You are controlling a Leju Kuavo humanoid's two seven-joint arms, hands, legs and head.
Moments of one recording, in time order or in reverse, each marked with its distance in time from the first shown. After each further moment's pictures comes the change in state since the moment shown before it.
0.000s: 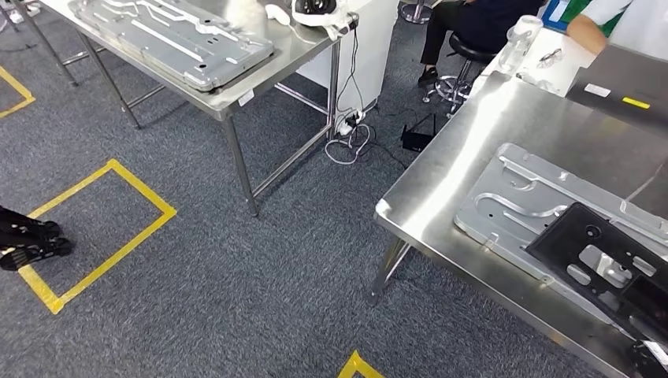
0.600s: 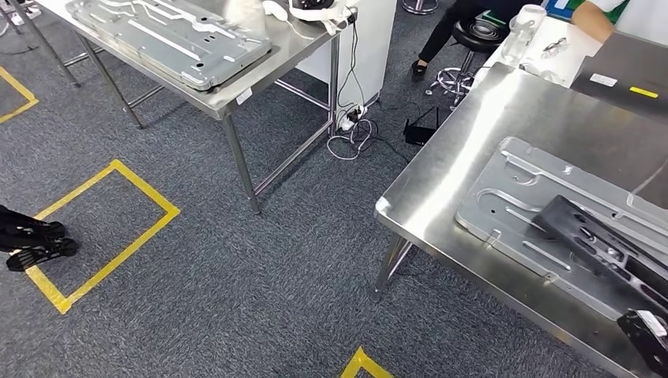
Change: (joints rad) left arm -0.002 -0.001 0.017 0.000 -0.010 -0.002 0.007; right arm 0.043 0.000 0.162 -0.202 -0.156 -0.008 0.078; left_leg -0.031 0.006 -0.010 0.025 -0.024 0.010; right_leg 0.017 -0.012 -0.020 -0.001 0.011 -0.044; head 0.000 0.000
